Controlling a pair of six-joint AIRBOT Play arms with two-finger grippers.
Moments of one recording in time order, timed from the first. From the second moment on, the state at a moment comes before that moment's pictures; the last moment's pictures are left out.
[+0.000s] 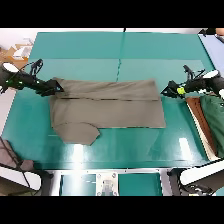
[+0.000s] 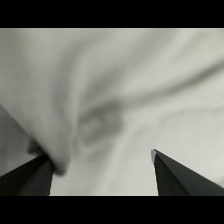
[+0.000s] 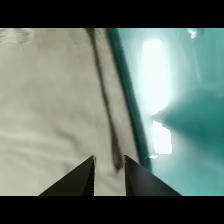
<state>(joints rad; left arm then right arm) 0.23 -1.70 1.41 0.92 -1.26 -1.13 -0.34 -1.72 1.37 -0.91 1.21 1.27</state>
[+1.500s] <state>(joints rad) 0.23 -0.99 0.29 0.70 -0.95 -1.25 -0.28 -1.10 0.34 -0.72 0.73 1.42</state>
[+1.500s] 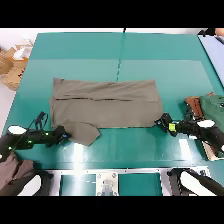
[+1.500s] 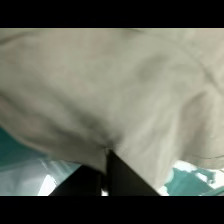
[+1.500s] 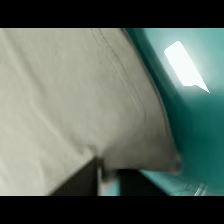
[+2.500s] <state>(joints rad) 0.23 -0.97 0.86 0.84 -1.39 -1.30 -0.34 -0.89 0.62 -1.08 1.05 1.56</state>
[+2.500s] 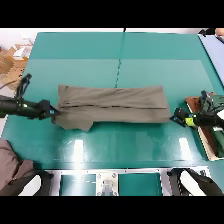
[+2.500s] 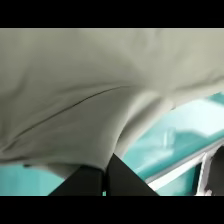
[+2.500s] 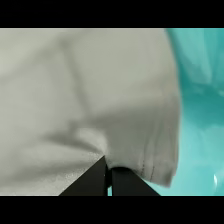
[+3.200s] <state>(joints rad) 0.14 -1.58 1.33 0.66 -1.15 -1.18 -0.19 -1.52 1.18 -0.91 0.90 1.55</state>
